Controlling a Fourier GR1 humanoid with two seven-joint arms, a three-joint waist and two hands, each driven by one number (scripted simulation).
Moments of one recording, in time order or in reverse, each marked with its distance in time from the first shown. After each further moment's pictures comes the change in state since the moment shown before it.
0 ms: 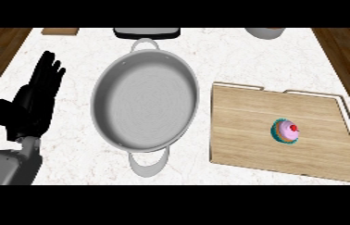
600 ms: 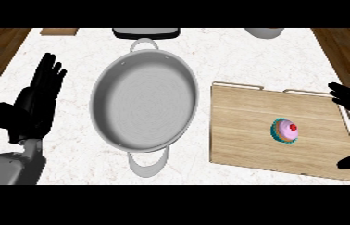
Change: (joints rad) left arm 0.020 -0.061 0.045 -0.018 -0.066 -0.036 0.015; right arm -0.004 0.104 0.079 -0.238 0.037 0.018 0.304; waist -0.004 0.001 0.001
